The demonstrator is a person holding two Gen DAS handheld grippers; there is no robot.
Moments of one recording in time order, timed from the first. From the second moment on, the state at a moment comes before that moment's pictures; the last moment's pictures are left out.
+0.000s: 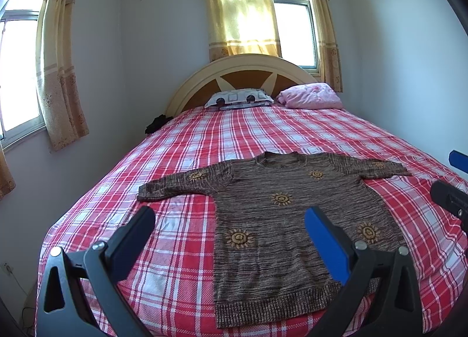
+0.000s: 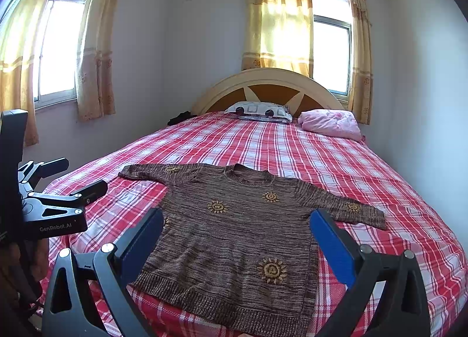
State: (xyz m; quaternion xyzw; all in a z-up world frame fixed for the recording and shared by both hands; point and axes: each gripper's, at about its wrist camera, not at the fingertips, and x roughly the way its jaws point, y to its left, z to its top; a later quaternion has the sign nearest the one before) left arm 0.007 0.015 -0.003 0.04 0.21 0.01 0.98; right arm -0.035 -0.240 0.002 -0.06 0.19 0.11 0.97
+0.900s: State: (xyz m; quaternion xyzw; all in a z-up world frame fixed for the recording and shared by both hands) left arm 0.008 0.021 -0.005 0.04 0.21 0.01 0.98; right arm -0.036 -0.237 -0.002 -0.06 0.19 0.12 0.97
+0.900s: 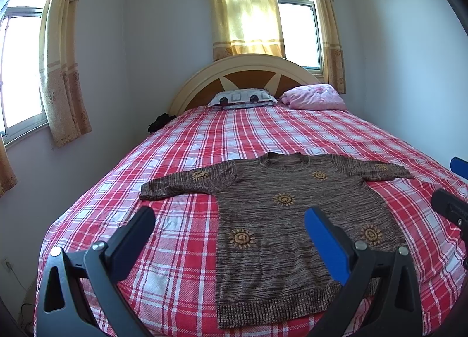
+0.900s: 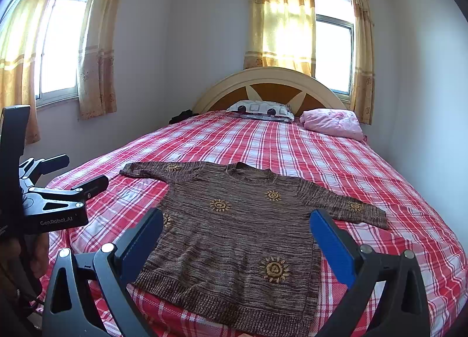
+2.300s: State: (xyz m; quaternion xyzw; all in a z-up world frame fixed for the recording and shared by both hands) left arm 0.043 0.017 -0.049 0.04 0.27 0.01 0.96; right arm 0.004 -0.249 -0.047 -0.05 0.26 0.11 0.96
